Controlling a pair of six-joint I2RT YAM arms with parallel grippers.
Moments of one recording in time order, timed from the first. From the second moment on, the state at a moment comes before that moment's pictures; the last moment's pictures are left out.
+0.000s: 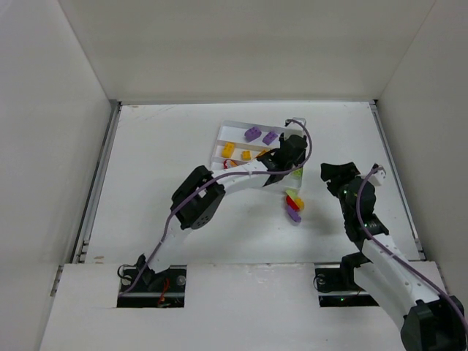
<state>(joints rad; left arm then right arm) -0.96 2.21 1.73 0.08 -0.43 -0.47 0.22 0.72 0.32 0.20 0.29 0.94</state>
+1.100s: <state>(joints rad) -0.99 1.59 1.06 0.22 -0.41 -0.52 0.35 0.88 0.35 0.18 0.29 0.90</state>
